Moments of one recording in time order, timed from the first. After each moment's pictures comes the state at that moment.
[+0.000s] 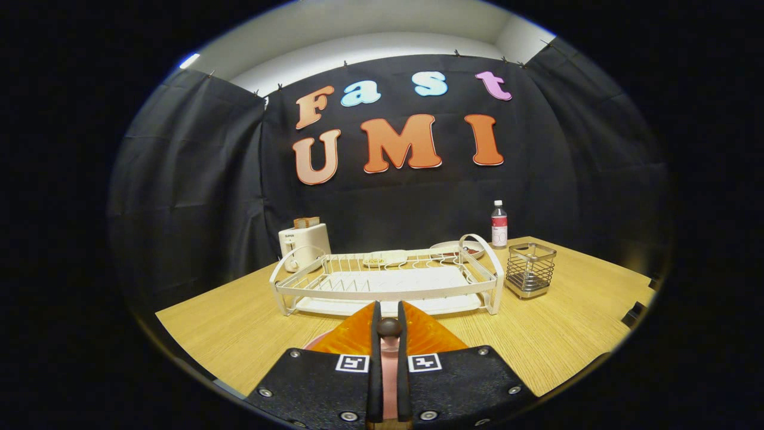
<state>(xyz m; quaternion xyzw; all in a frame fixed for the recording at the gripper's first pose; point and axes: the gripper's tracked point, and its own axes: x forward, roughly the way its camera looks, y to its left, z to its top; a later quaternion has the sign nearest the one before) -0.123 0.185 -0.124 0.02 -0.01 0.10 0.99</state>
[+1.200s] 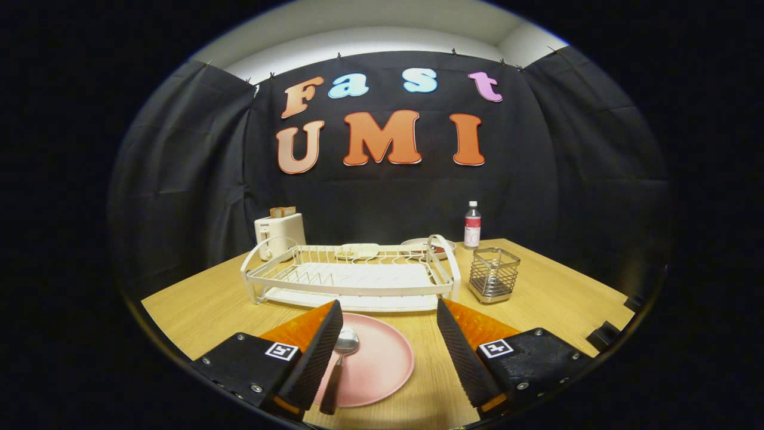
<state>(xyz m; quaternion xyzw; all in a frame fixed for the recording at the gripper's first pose) -0.127 0.114 -0.103 0.00 0.00 0.04 1.00</state>
